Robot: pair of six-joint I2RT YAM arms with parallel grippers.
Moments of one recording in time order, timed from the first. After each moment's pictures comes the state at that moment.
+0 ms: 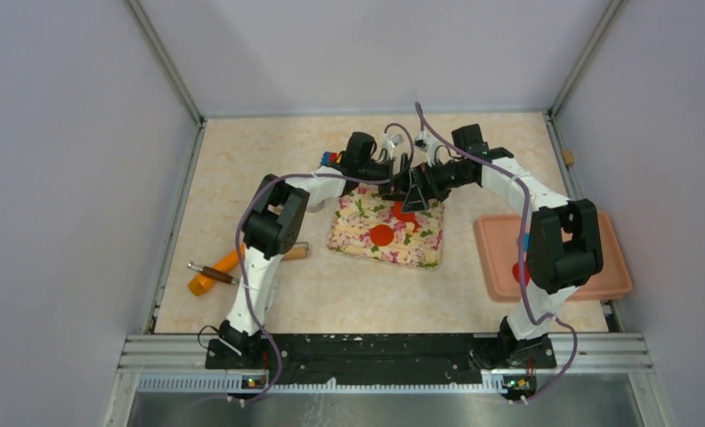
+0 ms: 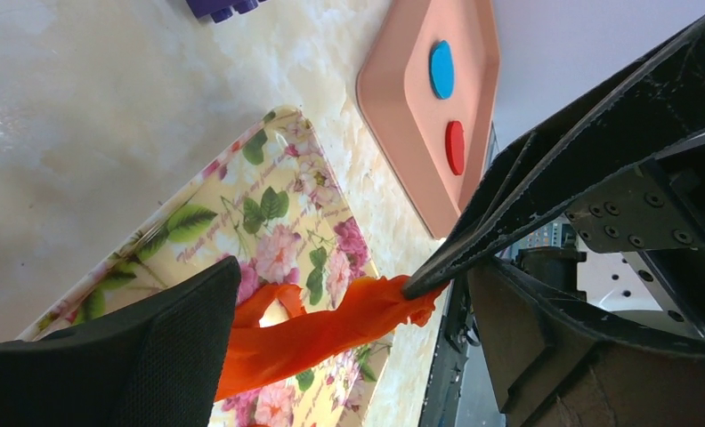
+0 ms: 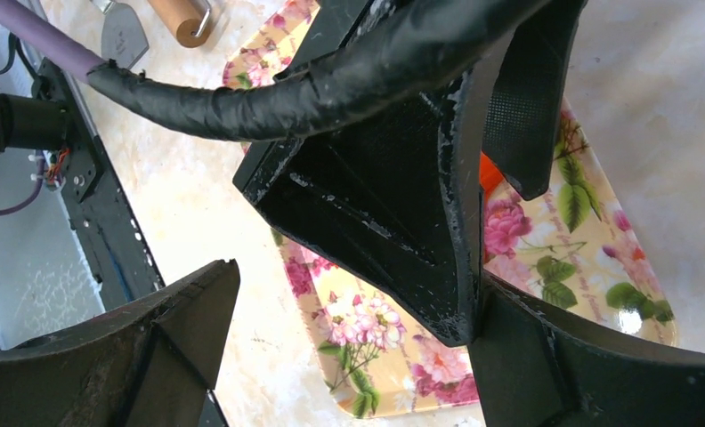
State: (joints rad) left arm -0.54 2.30 1.64 0.14 0.94 -0.69; right arm 0.28 1.73 1.31 -0.61 -0.82 -0.21
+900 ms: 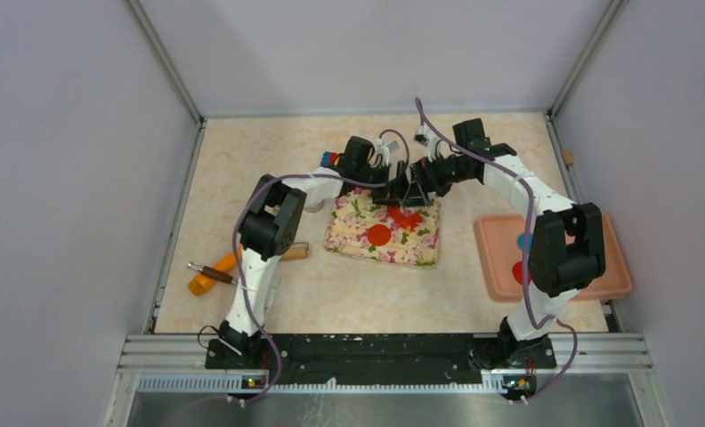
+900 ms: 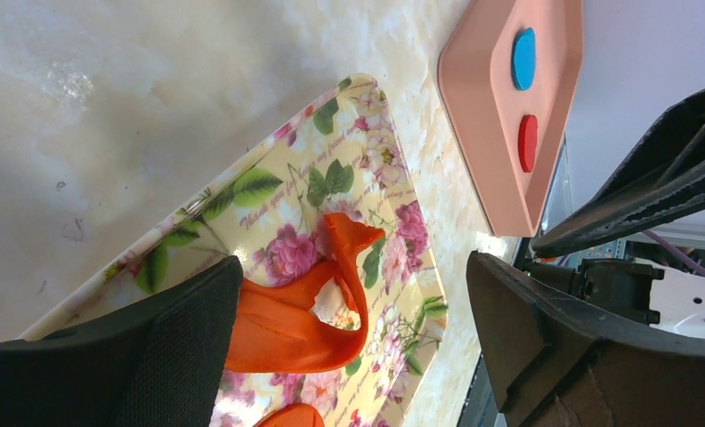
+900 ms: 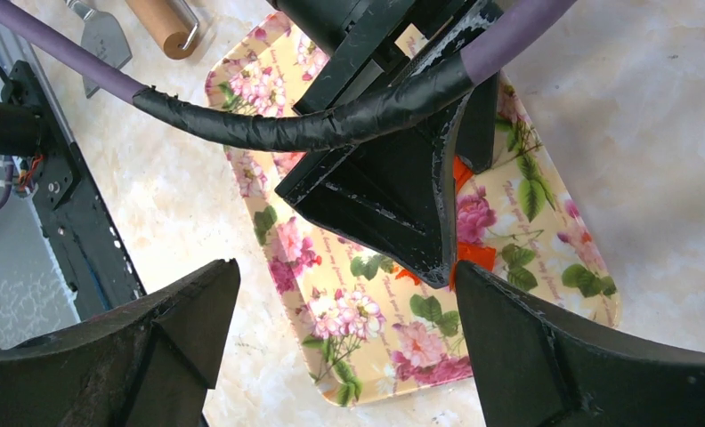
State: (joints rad) left arm -0.53 2.27 1.60 -0.01 0.82 -0.56; right arm 0.28 1.72 1.35 -0.62 -0.76 -0.23
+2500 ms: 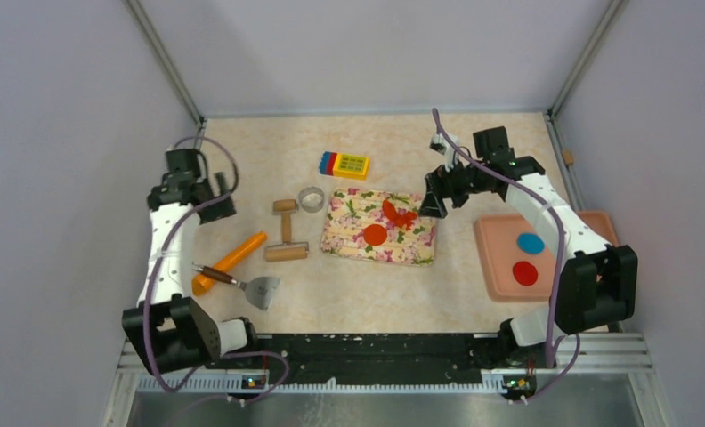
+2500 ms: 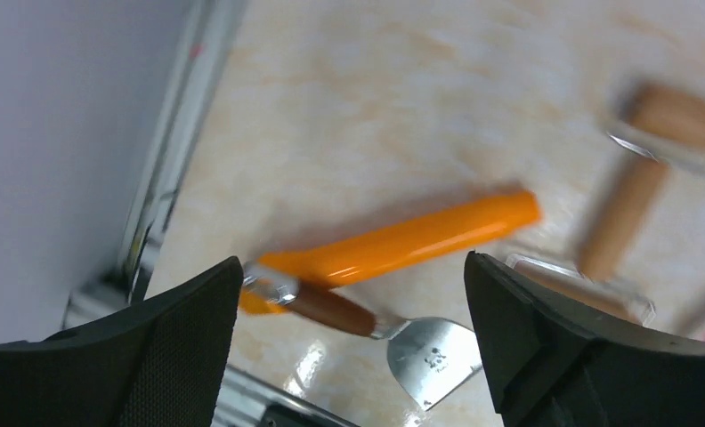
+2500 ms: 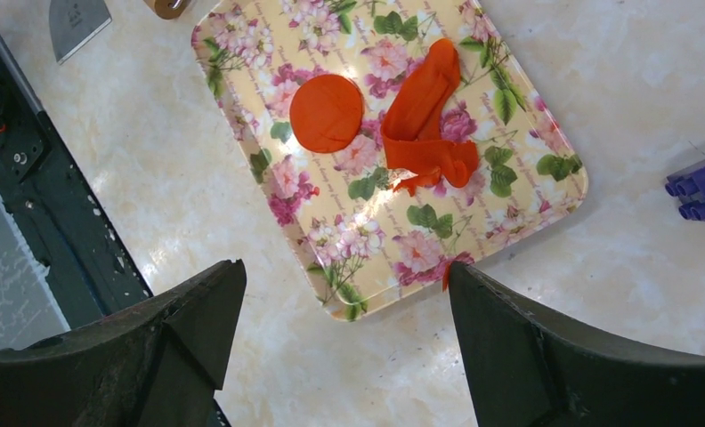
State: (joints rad) left arm 0.12 1.28 1.16 -0.85 -0.16 -0.06; right arm 0.25 1.45 1.22 -0.71 -0.67 -0.30
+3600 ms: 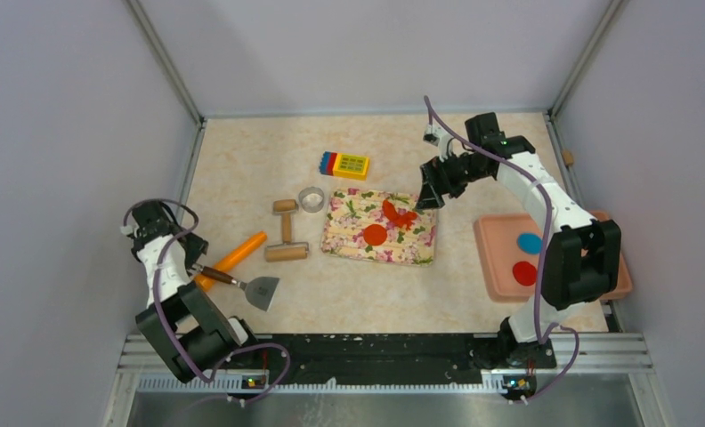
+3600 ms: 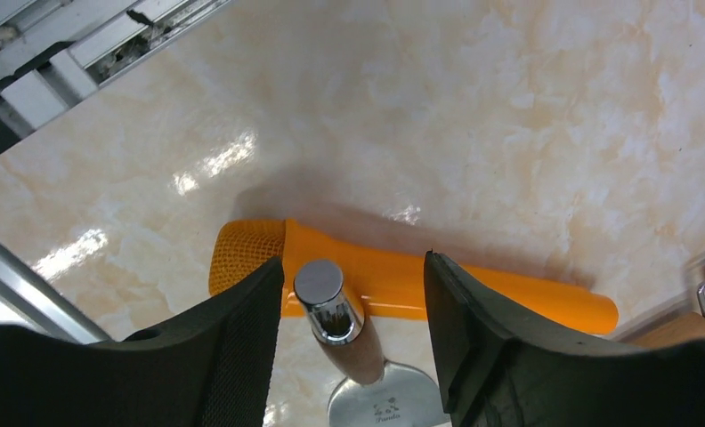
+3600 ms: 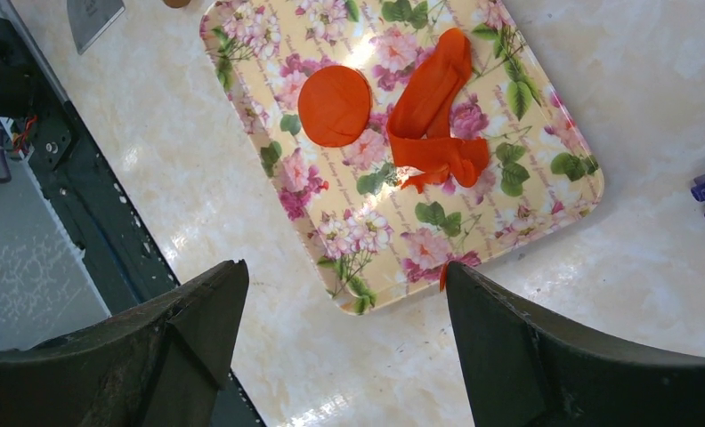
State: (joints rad) left arm 0.63 1.21 0.81 -0.68 -0.07 -0.49; right arm 0.25 1.62 1.42 -0.88 -0.70 -0.32
